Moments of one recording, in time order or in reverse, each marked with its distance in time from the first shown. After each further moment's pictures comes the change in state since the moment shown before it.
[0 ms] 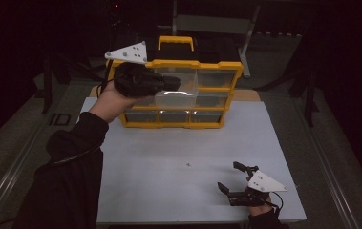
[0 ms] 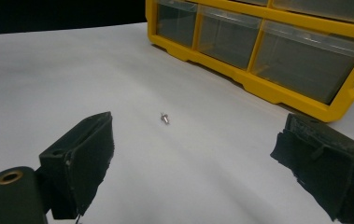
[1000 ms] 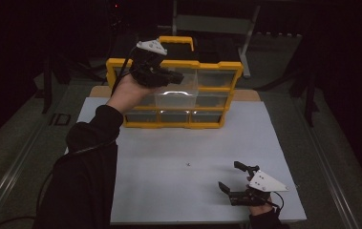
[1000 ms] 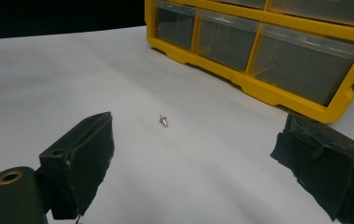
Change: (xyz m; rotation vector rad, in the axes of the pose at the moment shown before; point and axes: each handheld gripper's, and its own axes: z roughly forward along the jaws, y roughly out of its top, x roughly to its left) left arm 0.033 -0.009 0.045 0.229 0.185 -0.195; right arm -0.002 0.000 -0.001 -0.010 0.004 0.010
